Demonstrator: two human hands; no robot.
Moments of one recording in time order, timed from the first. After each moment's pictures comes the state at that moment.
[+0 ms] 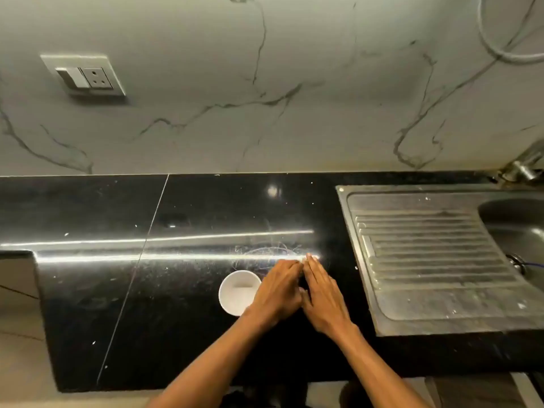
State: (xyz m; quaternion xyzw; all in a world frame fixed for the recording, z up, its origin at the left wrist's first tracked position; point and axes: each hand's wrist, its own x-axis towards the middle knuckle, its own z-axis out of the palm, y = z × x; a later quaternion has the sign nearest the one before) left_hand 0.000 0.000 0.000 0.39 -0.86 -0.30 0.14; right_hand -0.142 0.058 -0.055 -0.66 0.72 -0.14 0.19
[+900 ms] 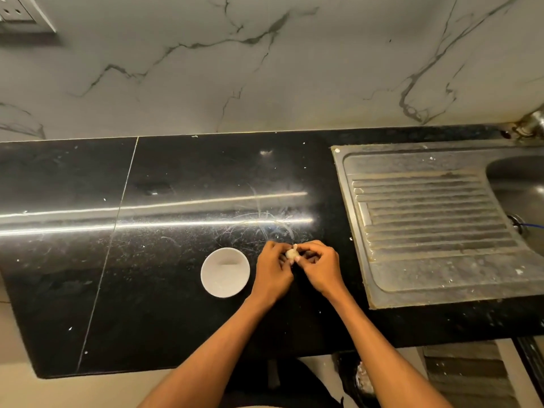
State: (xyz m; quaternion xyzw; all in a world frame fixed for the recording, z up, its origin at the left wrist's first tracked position) left_hand -0.025 0.000 -0.070 0.52 -0.69 -0.43 0.26; right_hand -0.161 0.036 -0.080 -0.42 0.72 -0.42 0.35
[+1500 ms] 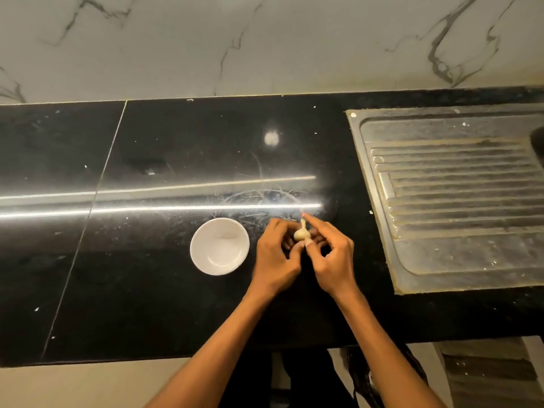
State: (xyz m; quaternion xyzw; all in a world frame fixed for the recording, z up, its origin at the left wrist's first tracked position) left_hand -0.017 0.015 -0.098 0.45 -0.72 -0.38 0.37; right_hand -0.149 0.061 -0.104 -0.53 0.65 -0.50 0.23
